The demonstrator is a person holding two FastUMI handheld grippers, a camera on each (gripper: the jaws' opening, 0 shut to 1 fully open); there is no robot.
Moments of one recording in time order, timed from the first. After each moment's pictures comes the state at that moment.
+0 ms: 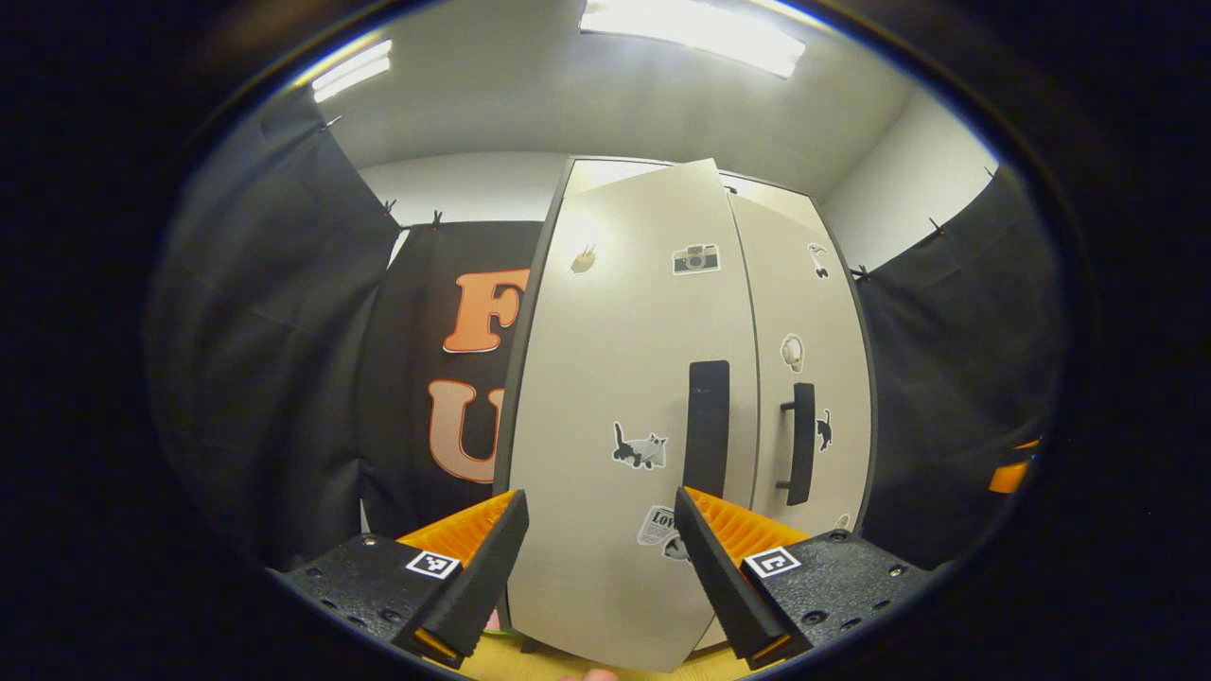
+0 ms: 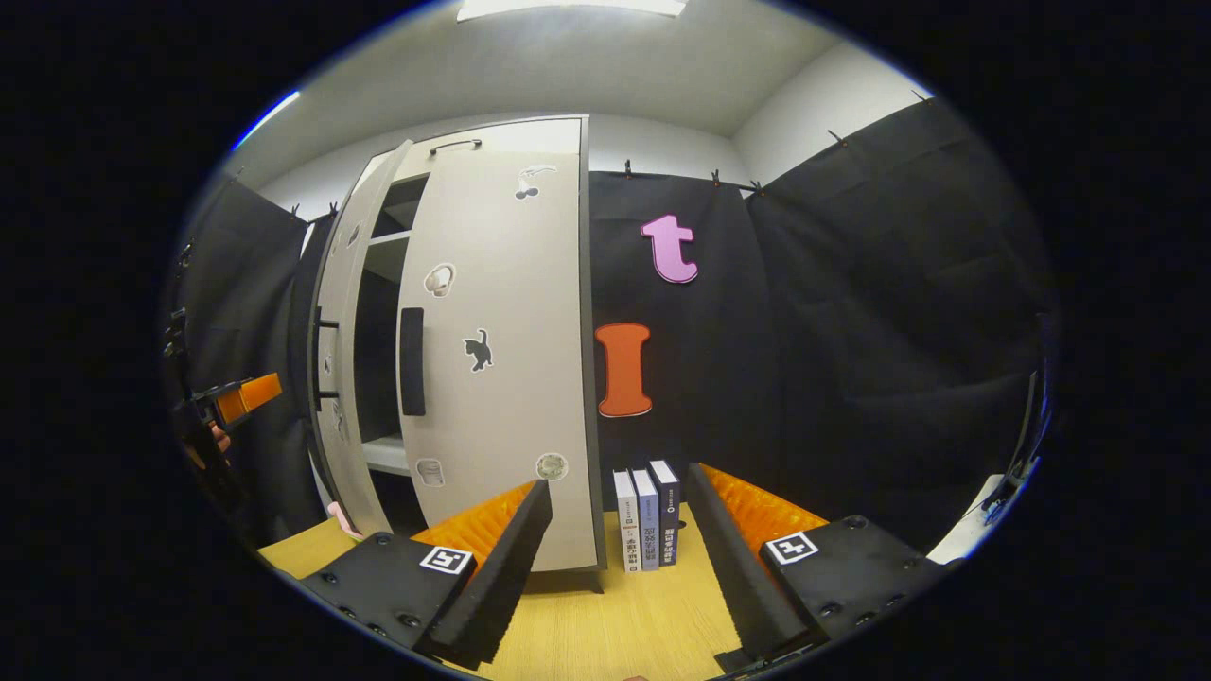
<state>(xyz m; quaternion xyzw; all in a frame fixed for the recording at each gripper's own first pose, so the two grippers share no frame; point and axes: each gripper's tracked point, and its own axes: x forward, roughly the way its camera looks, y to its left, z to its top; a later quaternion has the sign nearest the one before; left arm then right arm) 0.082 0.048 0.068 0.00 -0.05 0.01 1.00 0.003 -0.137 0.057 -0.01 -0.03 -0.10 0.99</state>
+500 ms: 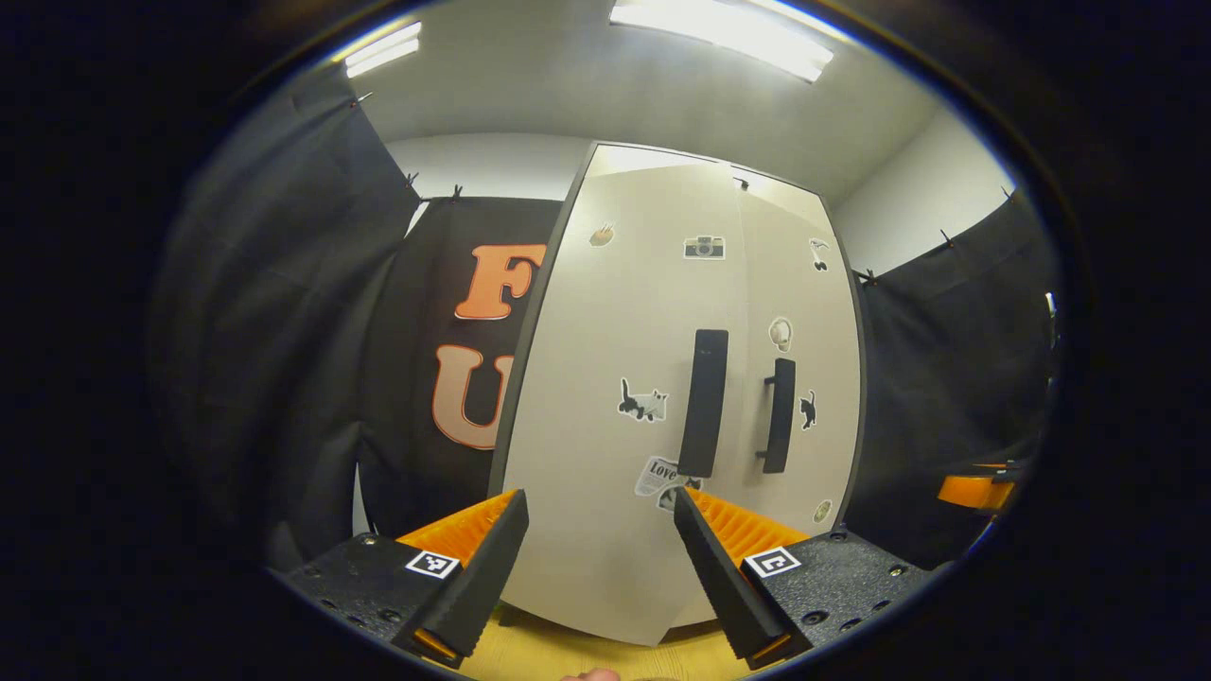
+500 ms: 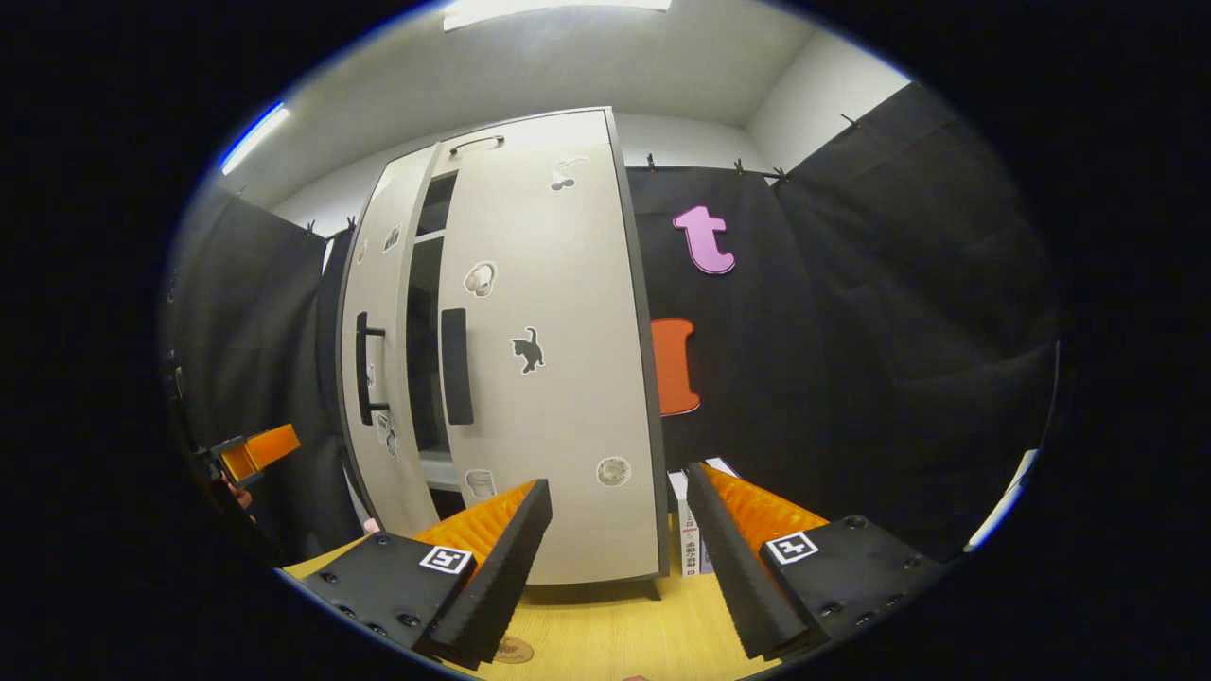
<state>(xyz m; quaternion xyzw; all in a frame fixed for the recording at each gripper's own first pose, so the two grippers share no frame) 0.048 0.047 0.025 -0.03 -0.02 0.02 1.00 0.046 -0.084 0.044 0.02 -0.04 -0.05 1.00</state>
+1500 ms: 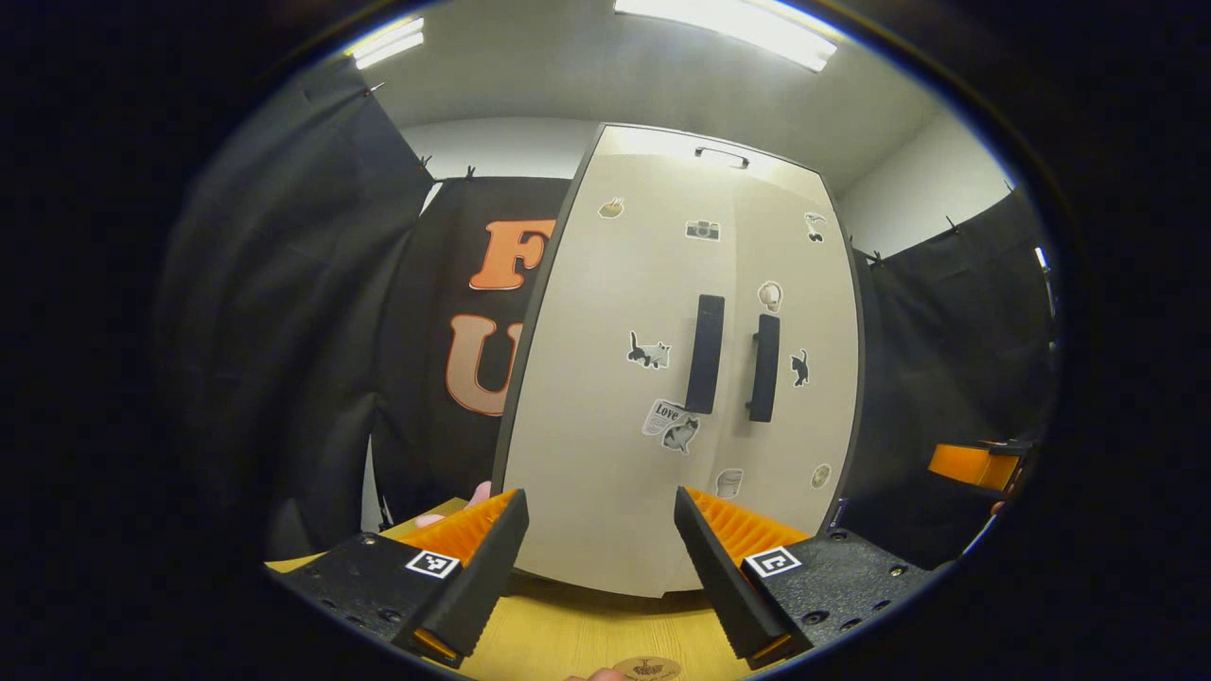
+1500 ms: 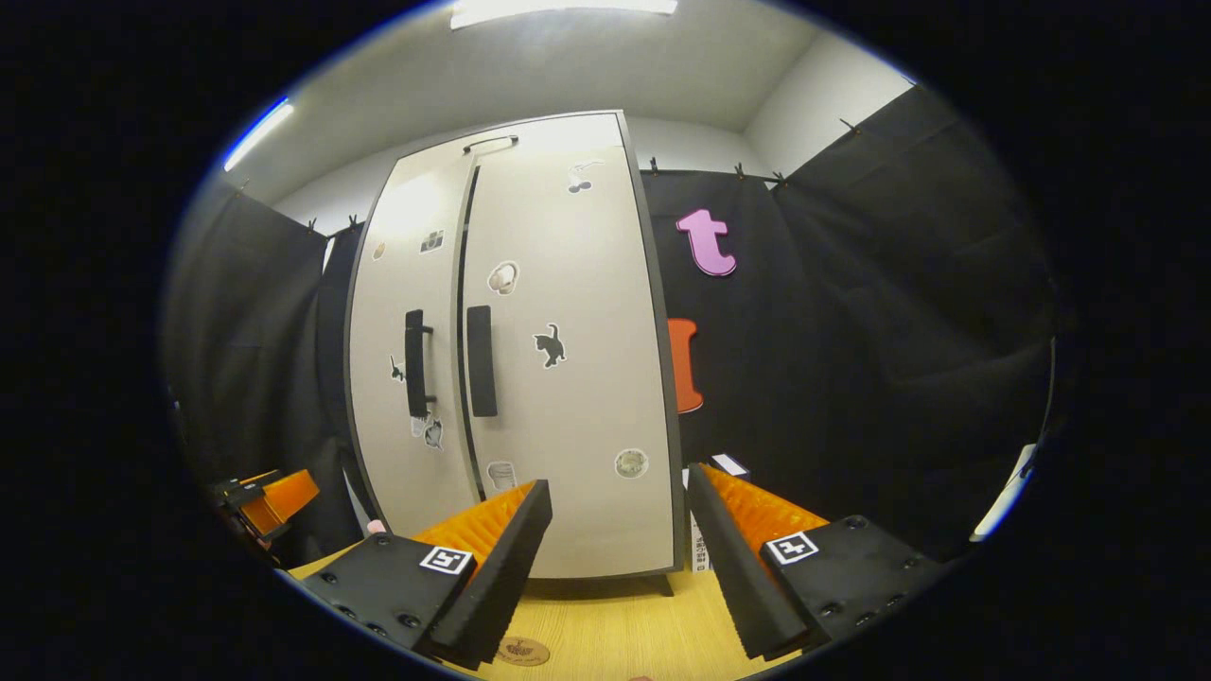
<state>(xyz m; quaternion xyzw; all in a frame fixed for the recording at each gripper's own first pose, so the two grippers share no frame) 0.010 0.041 -0.011 -0.04 0.01 0.03 1.00 0.035 -0.059 0.031 0.02 -0.04 -0.06 1.00</state>
